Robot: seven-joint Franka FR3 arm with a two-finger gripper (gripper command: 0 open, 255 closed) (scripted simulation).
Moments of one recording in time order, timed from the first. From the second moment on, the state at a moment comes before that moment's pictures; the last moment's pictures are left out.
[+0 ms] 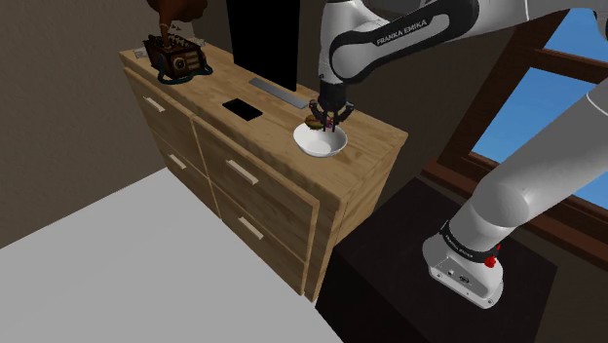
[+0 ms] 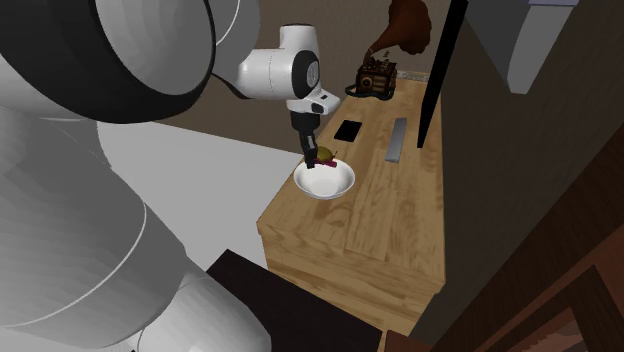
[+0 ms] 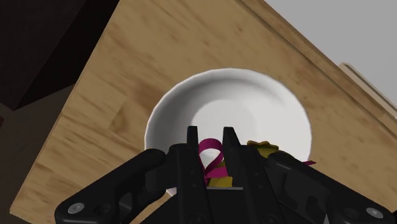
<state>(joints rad) -0.11 -0.15 0.29 -2.29 -0.04 2.13 1.06</state>
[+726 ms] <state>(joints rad) -0.11 -0.09 0.30 -2.36 -0.07 2.26 1.08</state>
